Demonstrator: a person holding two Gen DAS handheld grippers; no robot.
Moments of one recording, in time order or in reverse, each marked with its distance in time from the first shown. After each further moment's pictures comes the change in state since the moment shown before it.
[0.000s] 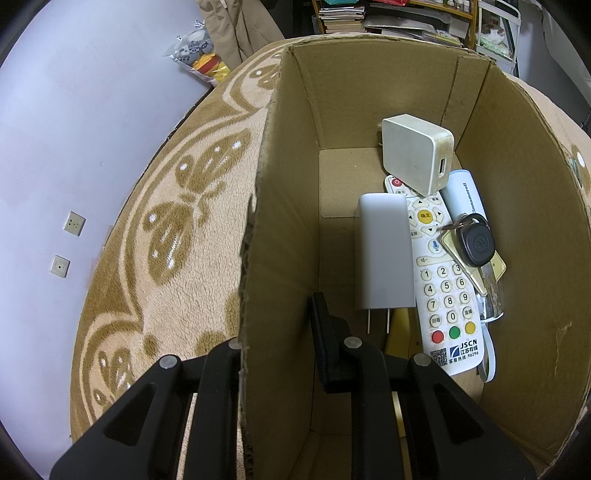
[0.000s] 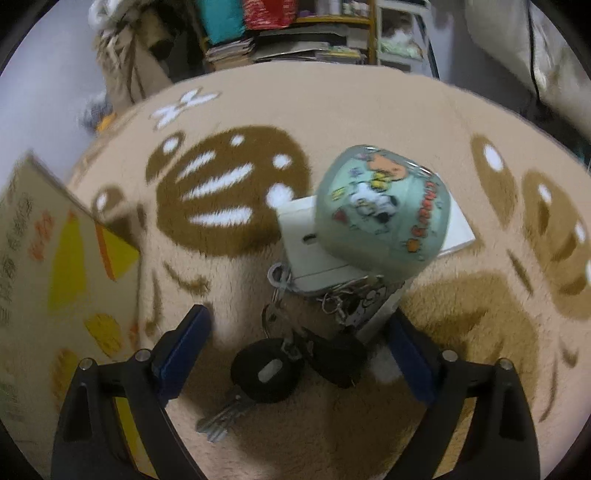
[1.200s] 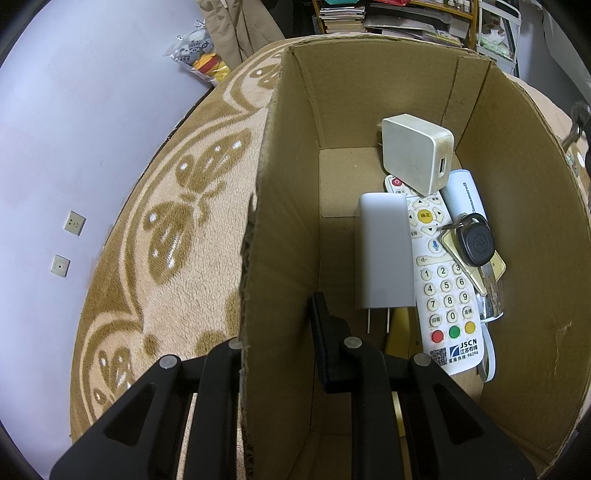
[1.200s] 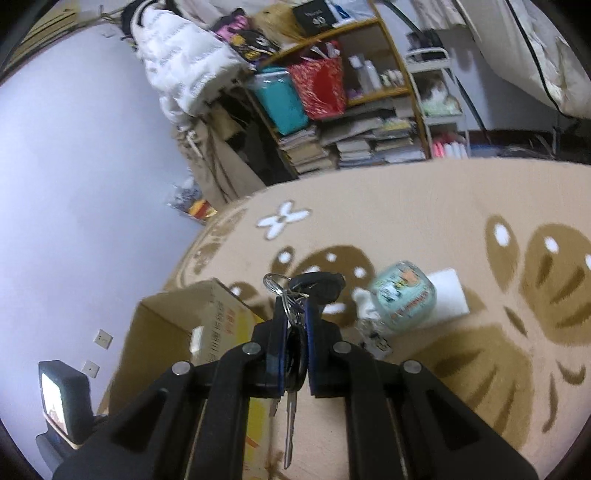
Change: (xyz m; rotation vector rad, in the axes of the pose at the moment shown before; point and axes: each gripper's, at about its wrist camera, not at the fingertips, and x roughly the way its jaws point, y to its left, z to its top) left arm 0.000 0.000 0.000 -0.002 0.002 -0.003; right arm -0.104 -0.014 0.017 0.095 -0.309 0.410
